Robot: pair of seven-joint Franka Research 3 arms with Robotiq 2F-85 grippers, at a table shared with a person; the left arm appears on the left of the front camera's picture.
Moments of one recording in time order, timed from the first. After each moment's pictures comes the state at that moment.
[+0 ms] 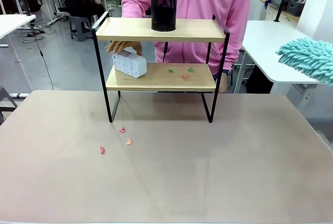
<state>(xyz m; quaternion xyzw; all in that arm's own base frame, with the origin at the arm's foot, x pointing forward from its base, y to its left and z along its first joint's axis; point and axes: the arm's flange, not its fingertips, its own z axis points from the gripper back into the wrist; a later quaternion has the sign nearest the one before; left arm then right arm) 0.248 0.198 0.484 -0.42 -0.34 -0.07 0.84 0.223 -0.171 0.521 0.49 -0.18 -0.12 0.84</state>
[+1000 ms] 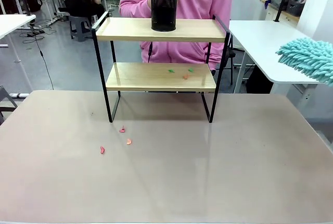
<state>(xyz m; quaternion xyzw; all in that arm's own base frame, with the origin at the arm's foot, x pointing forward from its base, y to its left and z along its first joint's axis) 0.248 0.198 0.484 -0.42 -0.34 -0.07 0.84 0.223 -0.171 0.521 0.49 -0.18 -0.12 0.84</state>
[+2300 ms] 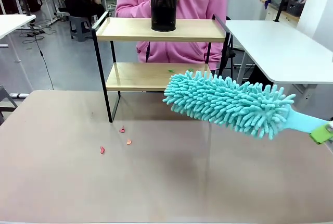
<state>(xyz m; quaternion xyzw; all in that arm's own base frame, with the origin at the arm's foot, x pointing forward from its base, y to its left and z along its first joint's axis) 0.248 0.198 0.484 -0.42 -0.34 -0.07 0.84 0.204 0.024 0.542 0.40 -0.04 0.26 0.88</state>
